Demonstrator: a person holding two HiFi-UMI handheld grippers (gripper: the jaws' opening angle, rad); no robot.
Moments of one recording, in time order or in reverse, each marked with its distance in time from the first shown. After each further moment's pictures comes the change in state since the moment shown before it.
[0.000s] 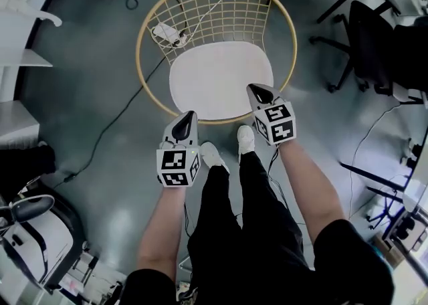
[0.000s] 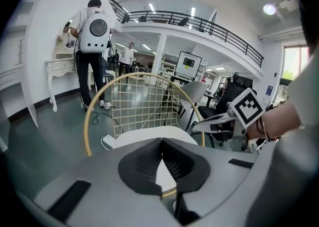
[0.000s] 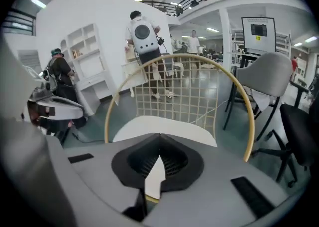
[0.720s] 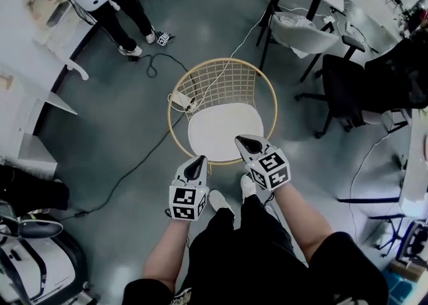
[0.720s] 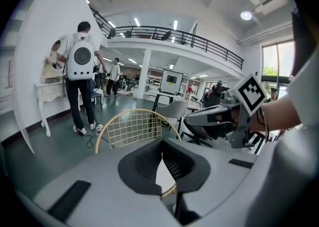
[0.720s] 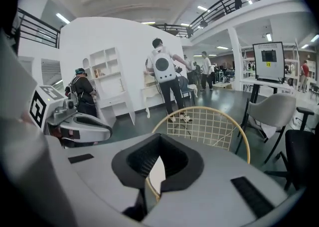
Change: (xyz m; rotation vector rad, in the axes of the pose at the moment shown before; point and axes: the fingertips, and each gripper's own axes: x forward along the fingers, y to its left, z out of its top) left arm -0.122 -0.064 0.116 0.121 -0.094 -0.094; right arm -0.160 0.095 0.137 -0.044 -0.185 0.152
